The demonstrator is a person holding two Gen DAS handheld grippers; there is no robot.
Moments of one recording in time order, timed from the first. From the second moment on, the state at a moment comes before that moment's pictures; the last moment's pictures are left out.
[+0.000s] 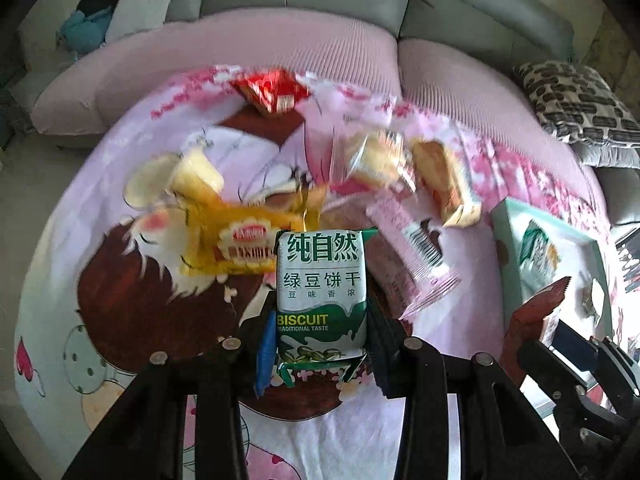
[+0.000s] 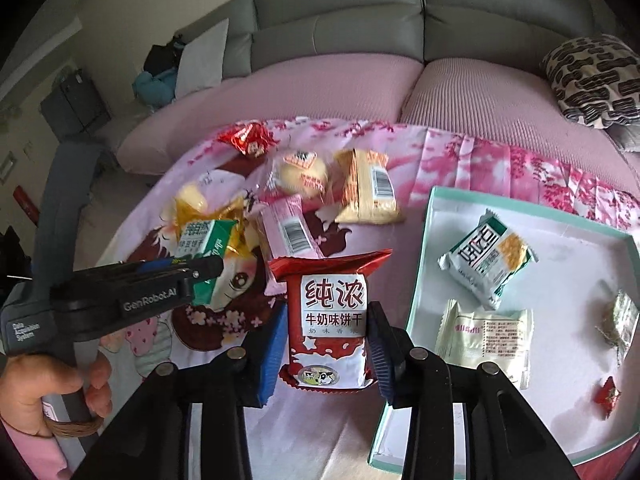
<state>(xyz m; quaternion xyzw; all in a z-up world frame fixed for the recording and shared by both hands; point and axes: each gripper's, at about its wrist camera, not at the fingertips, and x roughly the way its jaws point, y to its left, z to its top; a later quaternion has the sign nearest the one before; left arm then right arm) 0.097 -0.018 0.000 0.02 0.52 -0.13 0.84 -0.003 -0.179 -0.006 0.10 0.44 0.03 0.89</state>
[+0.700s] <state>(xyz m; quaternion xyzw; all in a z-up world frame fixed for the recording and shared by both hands) 0.085 -0.040 0.032 0.03 0.48 -0.15 0.87 -0.012 -0.214 0.002 0.14 0.43 -0.01 0.89</state>
